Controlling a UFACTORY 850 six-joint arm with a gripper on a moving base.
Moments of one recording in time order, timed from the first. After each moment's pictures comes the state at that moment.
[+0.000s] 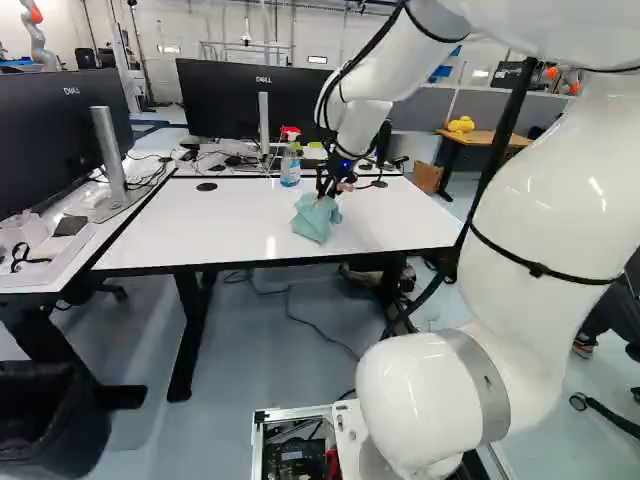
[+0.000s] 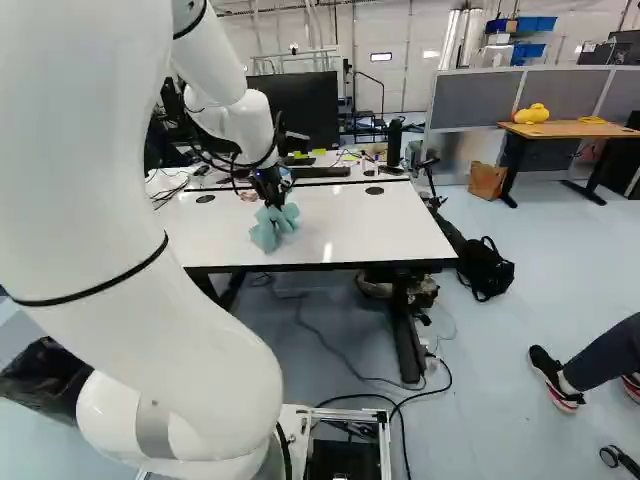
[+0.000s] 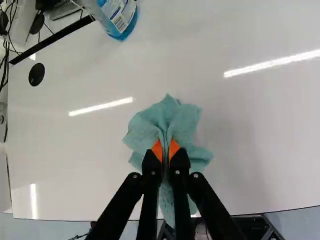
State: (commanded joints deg) arm 2.2 -3.3 -52.6 17.6 -22.5 0.0
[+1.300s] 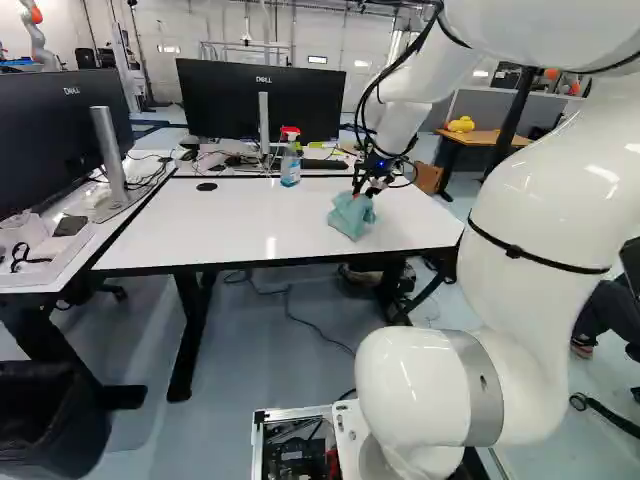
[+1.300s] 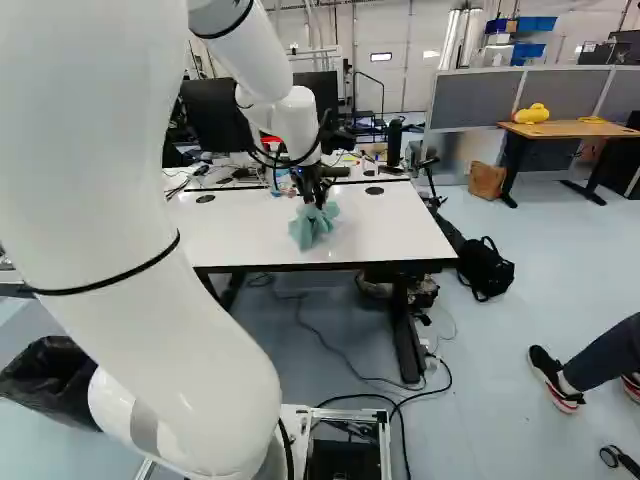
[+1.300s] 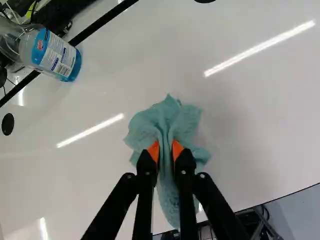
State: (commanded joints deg) arm -9.6 -5.5 -54.9 17.6 -22.5 0.0
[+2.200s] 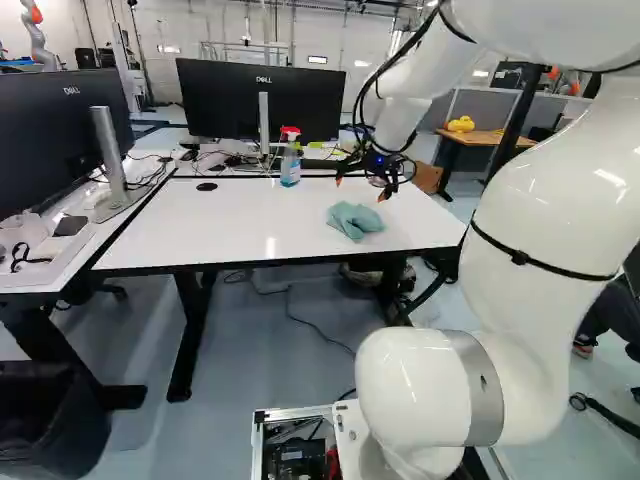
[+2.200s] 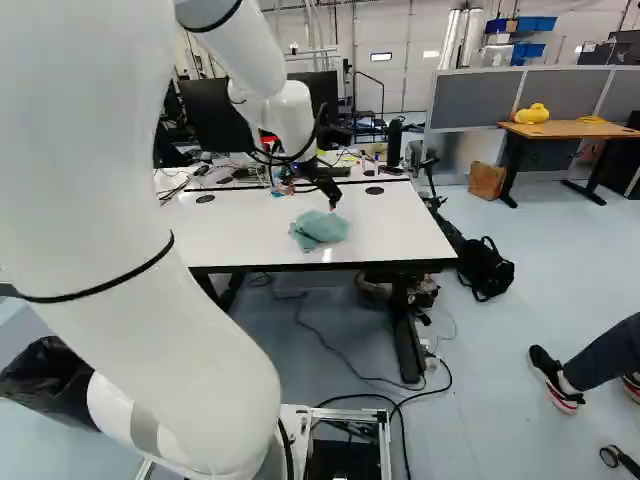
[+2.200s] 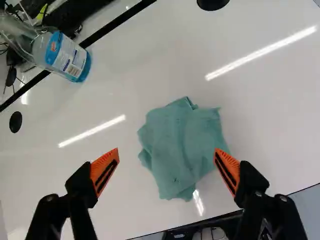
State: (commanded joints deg) arm -7.8 -3.3 -54.6 17.6 -22.5 0.0
